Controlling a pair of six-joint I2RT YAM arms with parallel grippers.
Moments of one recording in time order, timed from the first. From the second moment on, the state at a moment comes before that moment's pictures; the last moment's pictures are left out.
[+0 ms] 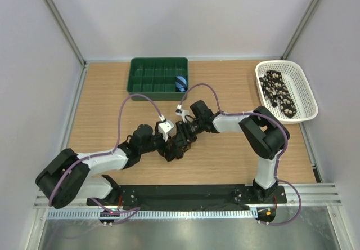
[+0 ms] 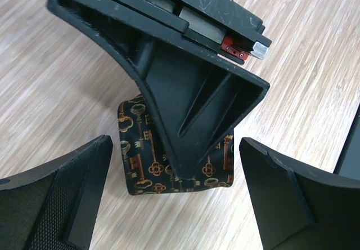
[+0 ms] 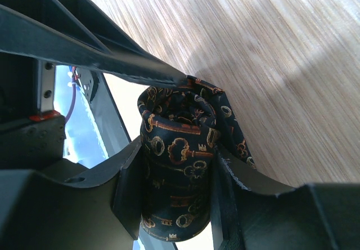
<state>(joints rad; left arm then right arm) -0.72 1.26 0.35 0.45 0.32 -0.04 0.67 1.89 0.97 0.00 -0.82 0.40</state>
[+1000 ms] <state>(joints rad) -0.76 1.44 0.40 0.51 0.35 -0.02 0.67 1.89 0.96 0.01 -0.83 0.45</state>
